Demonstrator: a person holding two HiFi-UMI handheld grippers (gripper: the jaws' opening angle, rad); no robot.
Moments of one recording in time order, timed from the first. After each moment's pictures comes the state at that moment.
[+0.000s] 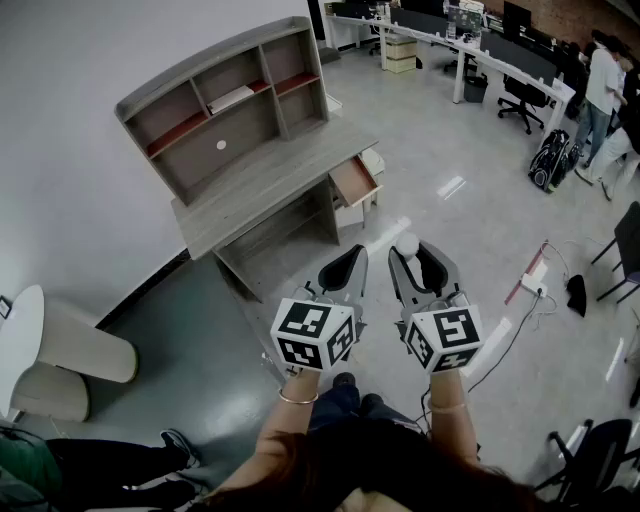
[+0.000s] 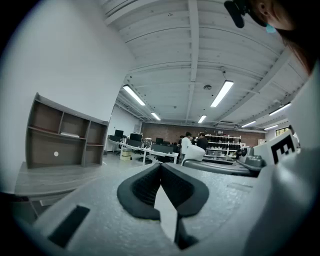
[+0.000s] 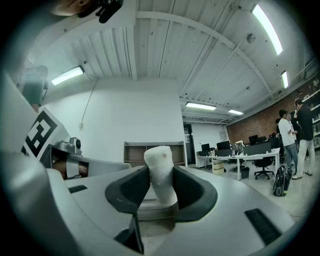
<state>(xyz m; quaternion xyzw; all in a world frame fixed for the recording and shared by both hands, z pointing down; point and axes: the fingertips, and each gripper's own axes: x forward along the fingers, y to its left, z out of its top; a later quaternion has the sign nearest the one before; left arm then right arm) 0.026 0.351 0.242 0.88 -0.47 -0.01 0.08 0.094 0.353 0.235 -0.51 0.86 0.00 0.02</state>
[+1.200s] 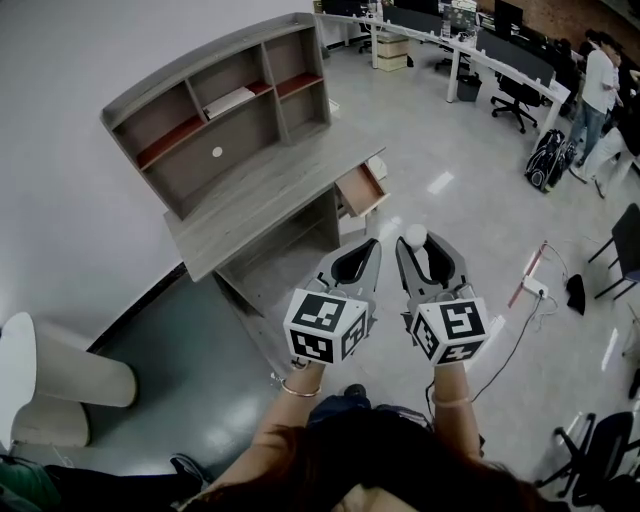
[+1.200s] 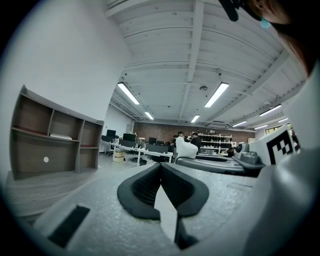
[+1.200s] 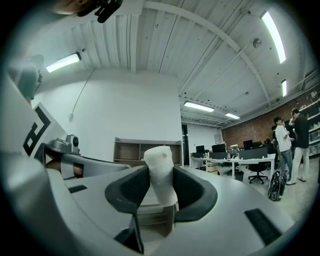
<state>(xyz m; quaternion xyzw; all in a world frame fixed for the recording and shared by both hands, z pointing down) -0.032 0.262 0.247 0.91 -0.42 -0.01 0.06 0.024 0.262 0.238 -0.55 0.84 0.02 0.01</state>
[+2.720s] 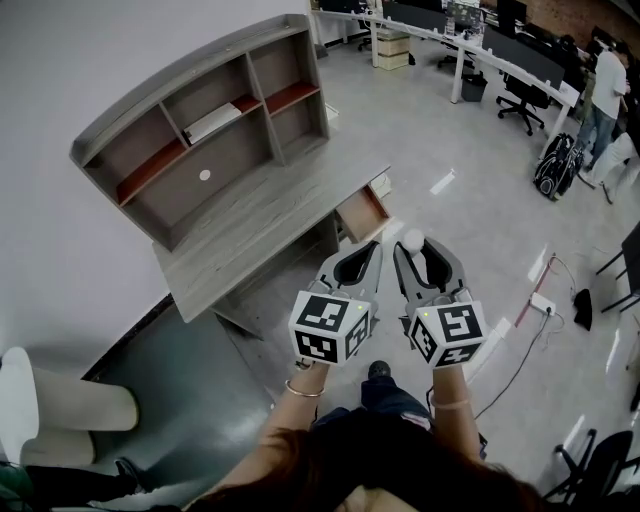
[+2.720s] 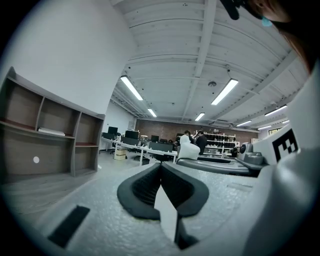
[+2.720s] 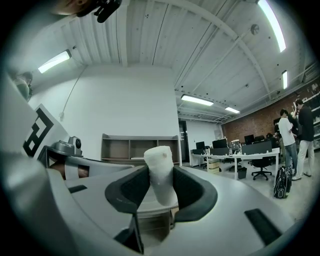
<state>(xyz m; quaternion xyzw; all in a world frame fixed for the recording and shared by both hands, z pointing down) -0.023 0.091 0.267 0.90 -0.42 0.00 0.08 0.028 0.095 0.257 -0.55 0.84 0.00 0.01</state>
